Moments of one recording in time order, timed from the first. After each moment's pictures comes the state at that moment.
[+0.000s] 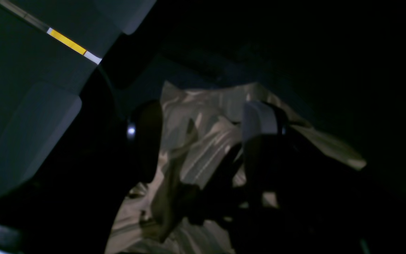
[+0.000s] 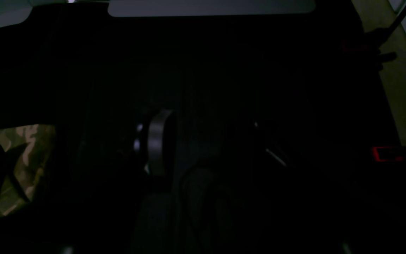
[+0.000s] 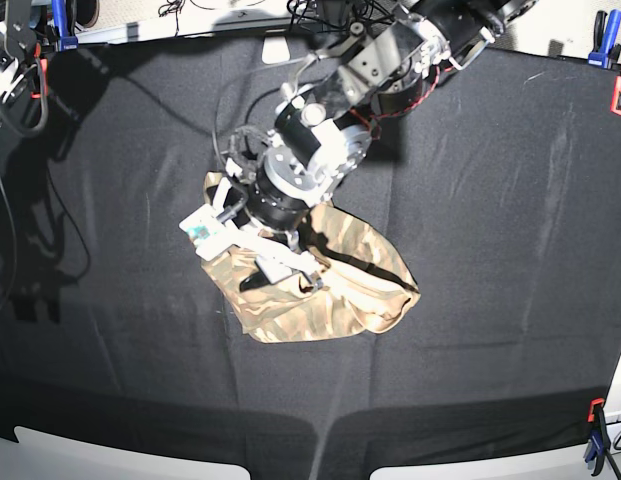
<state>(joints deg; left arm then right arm) -7.3 2.7 48.1 97.2 26.2 -4.0 37.6 24.8 38.4 32.3 83.0 39.1 38.9 -69.2</state>
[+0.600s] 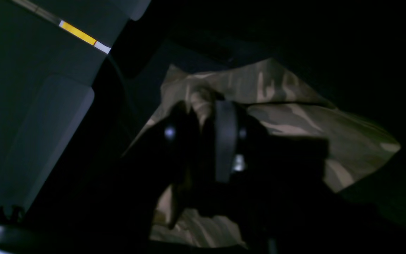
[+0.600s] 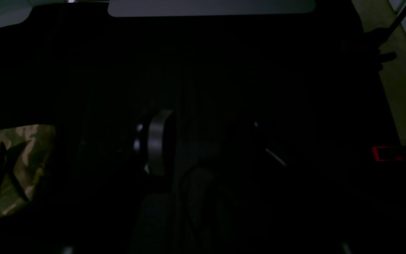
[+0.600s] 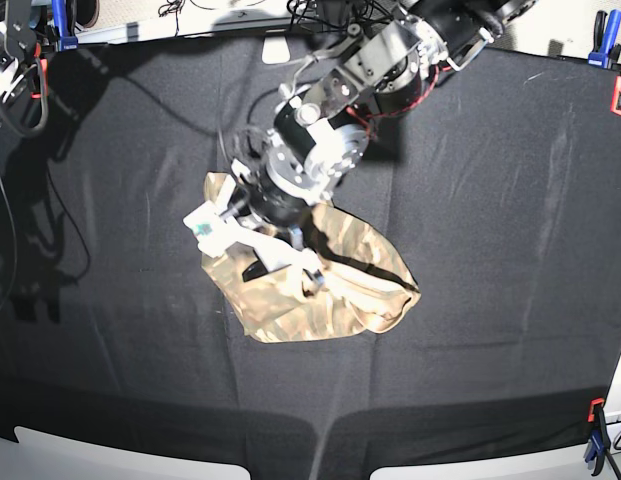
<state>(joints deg) -7.3 2.7 48.1 95.9 30.5 -3.9 38.7 24.8 38.4 32.3 83.0 39.1 38.9 -69.2</state>
